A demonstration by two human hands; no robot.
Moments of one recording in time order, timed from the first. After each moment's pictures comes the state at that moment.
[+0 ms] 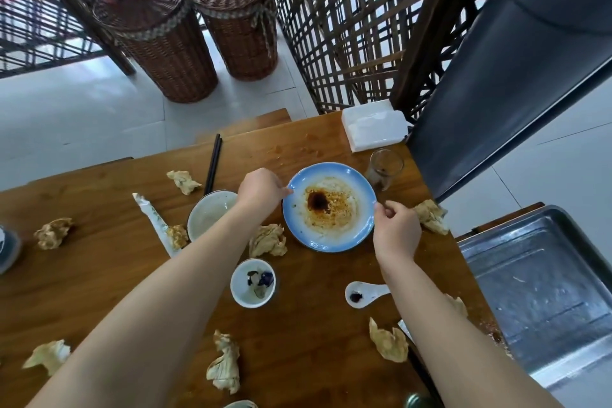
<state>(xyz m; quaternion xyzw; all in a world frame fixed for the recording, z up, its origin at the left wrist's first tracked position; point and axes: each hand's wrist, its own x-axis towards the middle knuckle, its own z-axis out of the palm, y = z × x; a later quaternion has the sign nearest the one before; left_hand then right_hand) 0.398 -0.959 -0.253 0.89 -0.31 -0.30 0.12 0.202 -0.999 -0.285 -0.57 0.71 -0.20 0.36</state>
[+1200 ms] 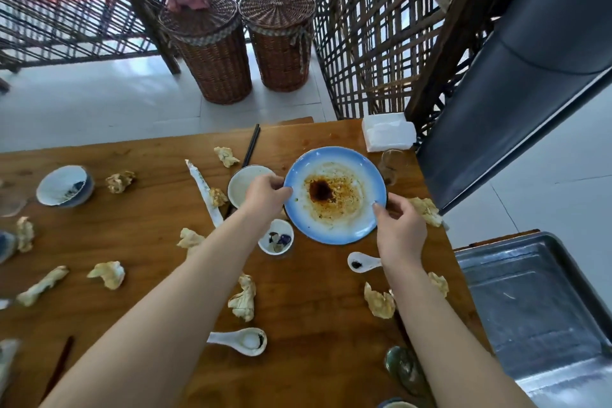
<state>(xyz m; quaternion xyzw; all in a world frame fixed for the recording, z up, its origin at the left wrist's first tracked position) 0.348 -0.857 -0.174 0.84 -0.16 -0.35 0.37 0.175 -0.931 -0.204 -0.59 0.61 -0.28 0.45</state>
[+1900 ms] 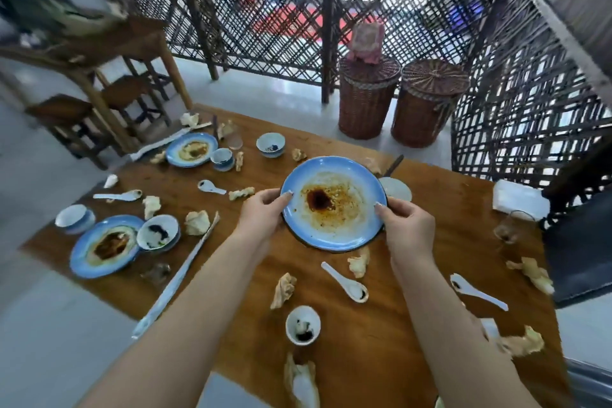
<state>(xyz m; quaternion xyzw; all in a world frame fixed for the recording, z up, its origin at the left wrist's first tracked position) 0.324 -0.568 -0.076 0.73 0.13 -0.22 0.64 0.229 -0.738 -0.092 -0.66 0.39 -0.19 0.61</state>
